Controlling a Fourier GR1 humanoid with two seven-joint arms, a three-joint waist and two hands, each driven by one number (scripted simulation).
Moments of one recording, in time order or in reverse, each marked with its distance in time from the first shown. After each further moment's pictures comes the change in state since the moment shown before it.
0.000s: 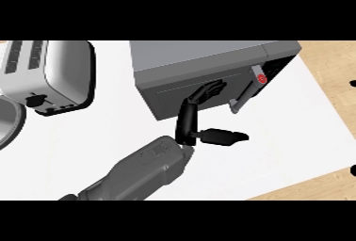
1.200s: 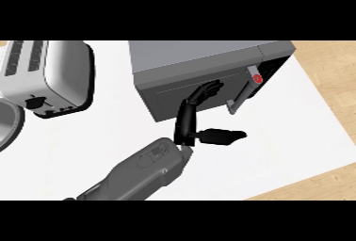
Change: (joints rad) left arm 0.031 0.000 0.032 -0.030 -0.107 0.028 0.125; right arm 0.100 -0.091 -0.061 -0.226 0.272 -0.085 -0.076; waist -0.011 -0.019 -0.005
